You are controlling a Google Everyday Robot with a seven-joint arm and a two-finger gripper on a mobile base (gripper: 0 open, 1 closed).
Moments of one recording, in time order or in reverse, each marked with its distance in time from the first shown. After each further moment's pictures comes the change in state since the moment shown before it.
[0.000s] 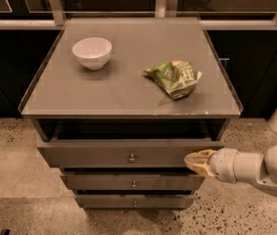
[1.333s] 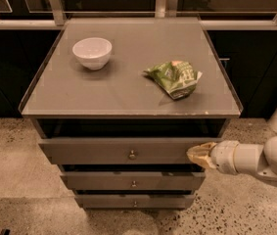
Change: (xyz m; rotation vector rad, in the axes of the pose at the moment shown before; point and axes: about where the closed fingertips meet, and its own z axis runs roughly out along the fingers) arm -0.010 -0.022 -0.003 0.061 0.052 -0.003
